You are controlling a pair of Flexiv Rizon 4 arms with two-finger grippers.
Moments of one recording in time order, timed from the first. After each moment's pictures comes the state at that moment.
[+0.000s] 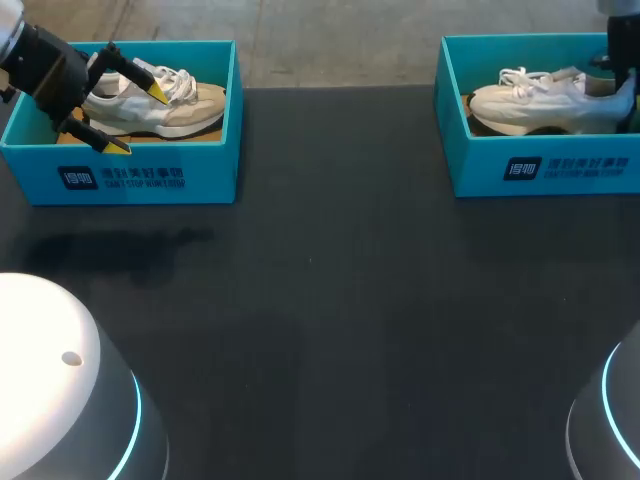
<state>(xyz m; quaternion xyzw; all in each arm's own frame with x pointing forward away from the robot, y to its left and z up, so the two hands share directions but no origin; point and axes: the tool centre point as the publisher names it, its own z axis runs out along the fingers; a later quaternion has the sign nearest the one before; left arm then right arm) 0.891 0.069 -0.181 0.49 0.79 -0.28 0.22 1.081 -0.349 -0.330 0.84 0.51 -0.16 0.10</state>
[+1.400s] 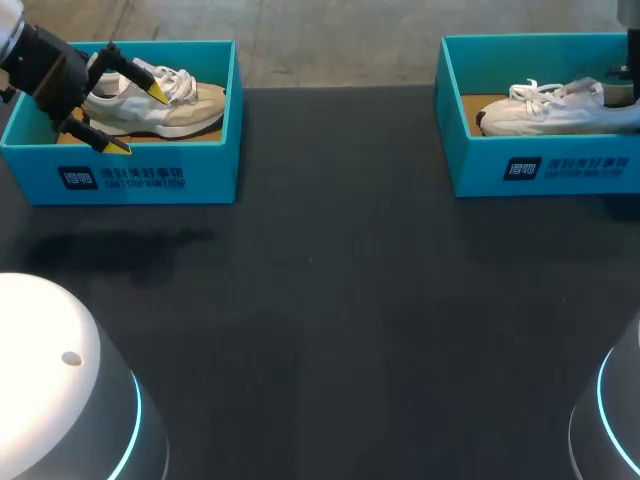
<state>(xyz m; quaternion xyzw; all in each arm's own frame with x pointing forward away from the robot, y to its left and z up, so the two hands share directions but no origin) 0.891 0.069 -0.181 0.49 0.79 -0.28 0.22 1.034 -0.355 -0.311 0.80 0.57 -0.13 0.14</state>
